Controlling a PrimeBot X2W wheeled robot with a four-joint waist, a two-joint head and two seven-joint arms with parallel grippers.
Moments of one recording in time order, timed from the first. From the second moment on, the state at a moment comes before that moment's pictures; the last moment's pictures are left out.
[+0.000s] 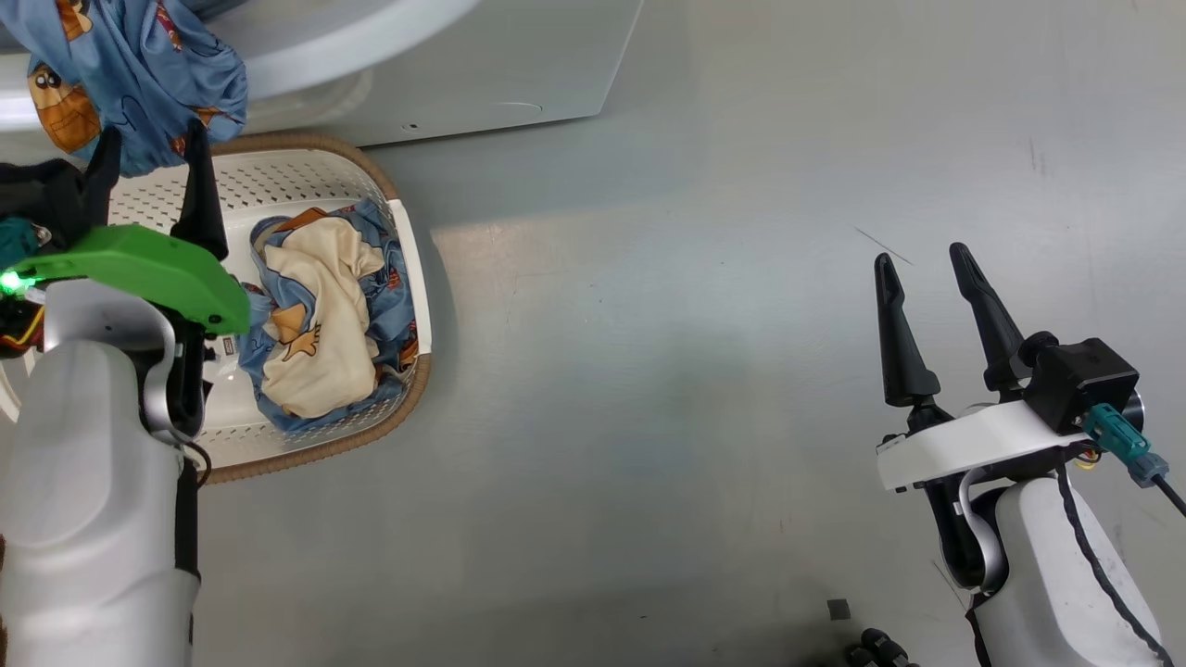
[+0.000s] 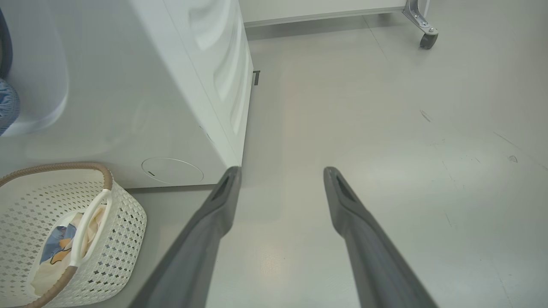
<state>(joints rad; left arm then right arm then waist) -0.59 0.09 0.06 0.42 -0.24 -0.09 -0.01 -0.24 -0.07 0.16 0.18 0.24 0.12 -0.25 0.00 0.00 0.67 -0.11</state>
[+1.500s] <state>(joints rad) -0.82 0.08 0.06 0.61 -0.31 -0.08 -0.02 -0.25 -0.06 0.13 0.18 0.25 0.12 -0.25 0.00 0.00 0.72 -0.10</state>
